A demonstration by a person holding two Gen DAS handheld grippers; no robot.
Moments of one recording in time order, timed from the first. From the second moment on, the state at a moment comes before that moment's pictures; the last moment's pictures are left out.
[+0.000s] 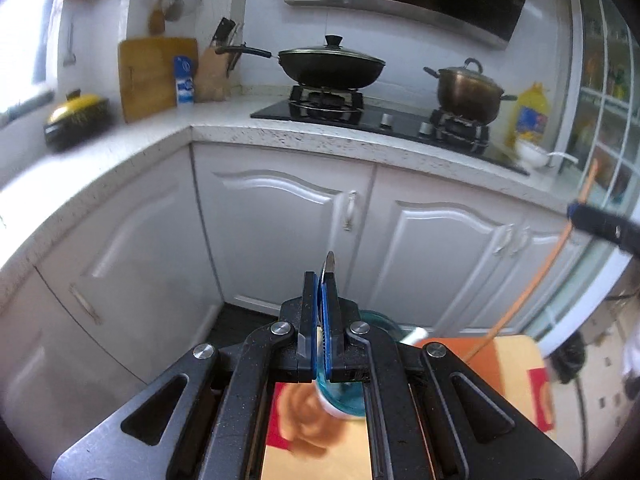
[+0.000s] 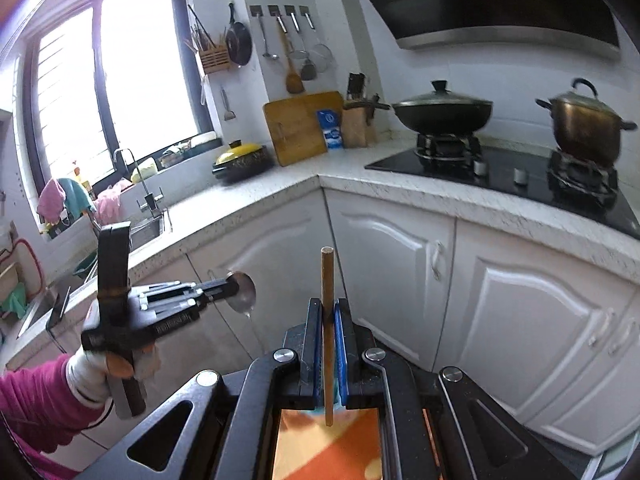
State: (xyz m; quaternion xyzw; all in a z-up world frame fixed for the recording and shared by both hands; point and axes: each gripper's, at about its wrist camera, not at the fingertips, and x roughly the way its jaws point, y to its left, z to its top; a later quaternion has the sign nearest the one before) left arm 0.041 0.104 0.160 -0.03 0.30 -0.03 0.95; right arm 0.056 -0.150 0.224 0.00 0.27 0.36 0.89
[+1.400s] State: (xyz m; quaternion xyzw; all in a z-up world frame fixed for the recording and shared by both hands) left arm 0.077 0.082 0.075 0.01 0.36 0.01 0.93; right arm 0.132 -0.109 0.100 0.03 0.40 0.35 0.85
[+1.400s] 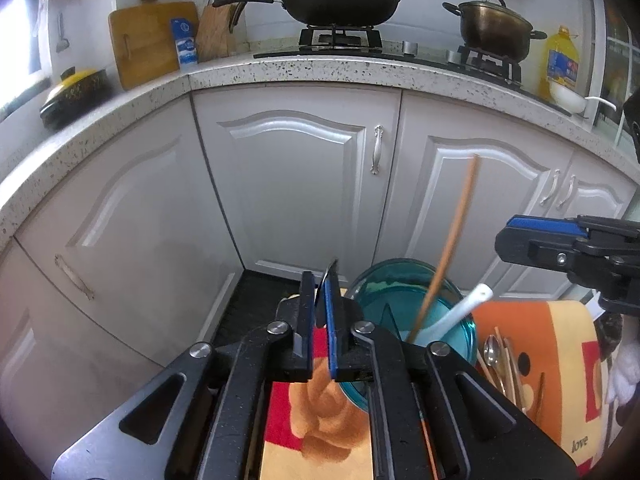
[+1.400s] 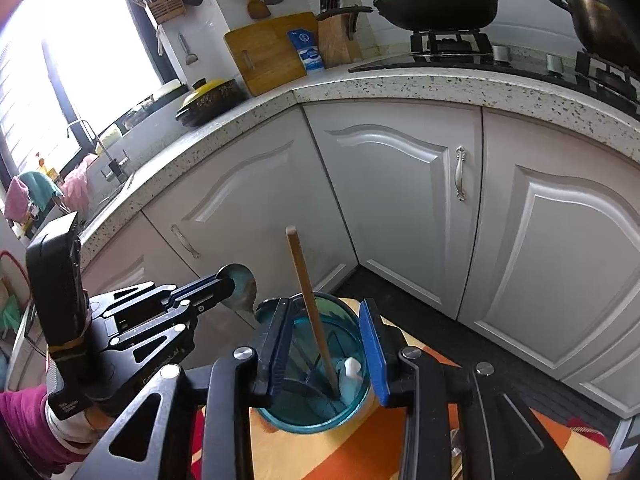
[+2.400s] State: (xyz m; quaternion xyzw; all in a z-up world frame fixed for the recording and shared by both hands) left arm -0.010 0.024 0.100 -0.06 0.37 -0.13 0.92; right arm 0.015 -0.233 0.059 0.03 0.45 0.27 0.85
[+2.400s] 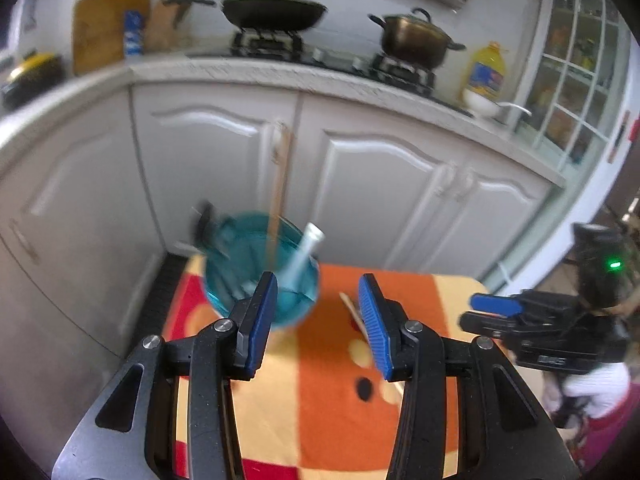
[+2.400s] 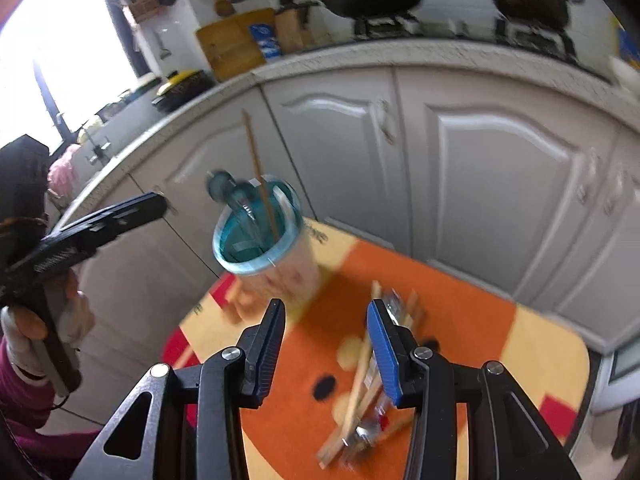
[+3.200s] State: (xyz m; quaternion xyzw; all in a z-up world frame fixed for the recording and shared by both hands) left arm 0.028 -0.064 -0.045 -0.11 0.52 -0.17 0.83; right arm 0.029 -0.264 -0.067 0.04 0.54 0.19 0.82
